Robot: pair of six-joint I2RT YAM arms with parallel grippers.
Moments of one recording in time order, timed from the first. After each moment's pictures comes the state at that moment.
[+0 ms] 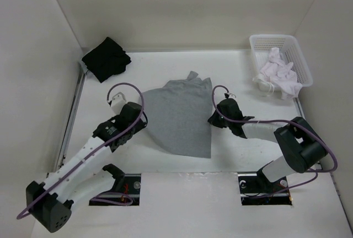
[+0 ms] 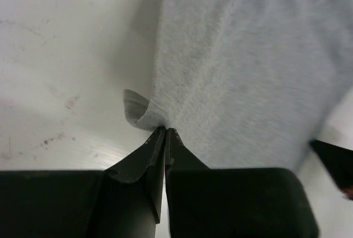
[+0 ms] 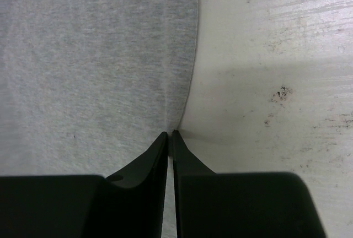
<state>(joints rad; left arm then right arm) -0.59 0.90 0.68 -0.65 -0.45 -1.04 0.54 1.51 0.57 0.20 0.06 0.78</state>
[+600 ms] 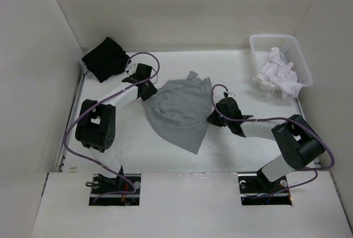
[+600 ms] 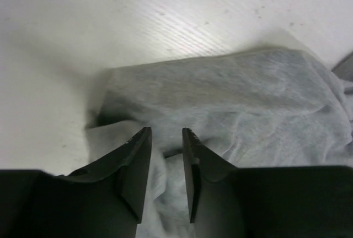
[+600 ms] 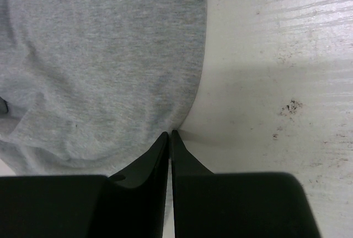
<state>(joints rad) -0.31 1.76 1.21 -0.41 -0.19 -0.88 0.53 1.55 0.59 0.23 0.05 0.78</state>
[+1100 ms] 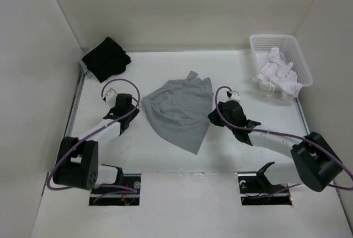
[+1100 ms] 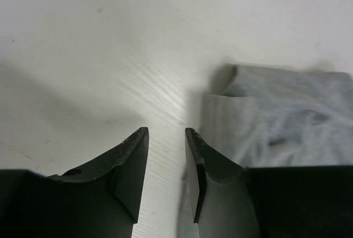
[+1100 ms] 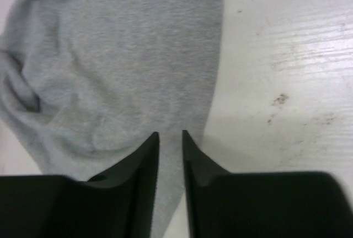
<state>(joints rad) -0.22 1.28 0.57 -0.03 -0.34 -0.91 0.59 1.34 0.53 0.22 0.16 0.75</state>
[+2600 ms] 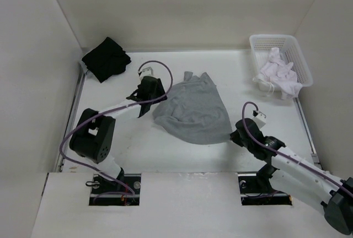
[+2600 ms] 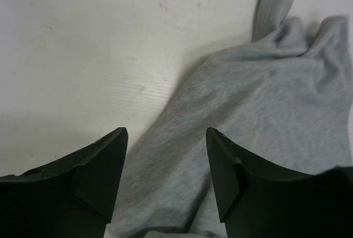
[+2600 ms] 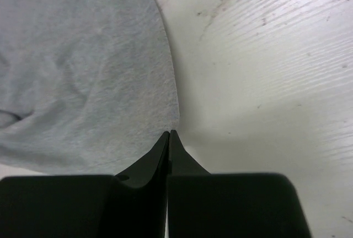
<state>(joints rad) -0.43 1.61 0.90 0.11 -0.22 -0.60 0.66 0.77 0.39 -0.43 0.41 1.07</state>
